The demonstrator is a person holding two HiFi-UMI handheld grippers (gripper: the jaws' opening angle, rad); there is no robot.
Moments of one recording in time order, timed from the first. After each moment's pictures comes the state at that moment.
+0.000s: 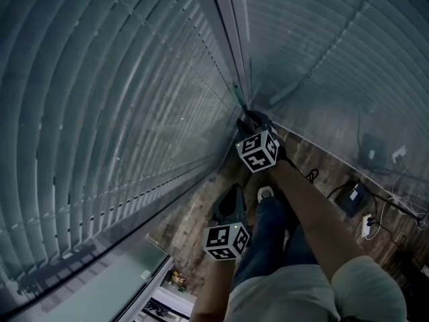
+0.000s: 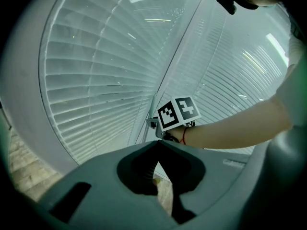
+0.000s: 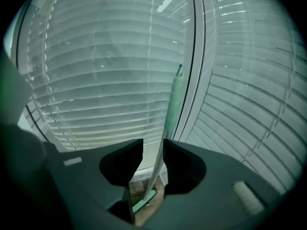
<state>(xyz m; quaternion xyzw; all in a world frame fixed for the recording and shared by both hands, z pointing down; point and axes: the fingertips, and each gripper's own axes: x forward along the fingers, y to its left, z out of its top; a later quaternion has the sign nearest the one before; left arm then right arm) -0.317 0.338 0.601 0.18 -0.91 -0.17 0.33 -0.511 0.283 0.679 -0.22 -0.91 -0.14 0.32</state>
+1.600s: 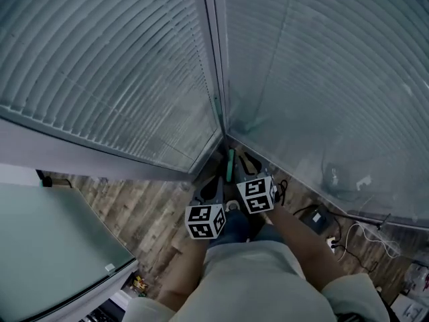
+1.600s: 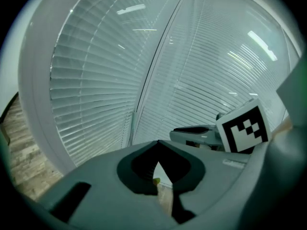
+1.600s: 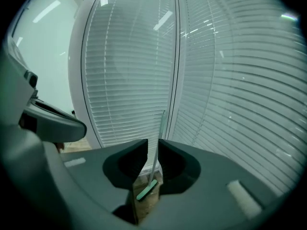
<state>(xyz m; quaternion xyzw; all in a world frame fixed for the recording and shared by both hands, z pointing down) -0.256 0.286 0.549 0.21 -0.93 -0.14 0.28 -0.316 0.209 0.563 -0.21 -0.93 -0.12 0.27</state>
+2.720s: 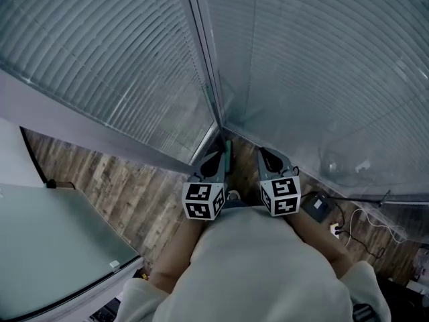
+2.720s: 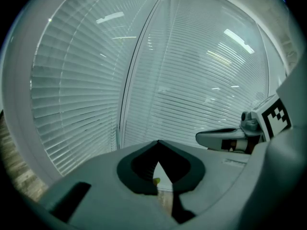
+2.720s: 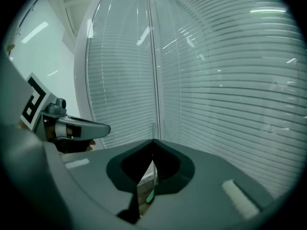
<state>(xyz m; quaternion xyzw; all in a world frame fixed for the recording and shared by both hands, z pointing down) -0.234 0.254 0.459 0.29 -0.93 -0.07 0.22 -0.225 0.146 0.455 -0.17 -0.96 -0.02 0.22</state>
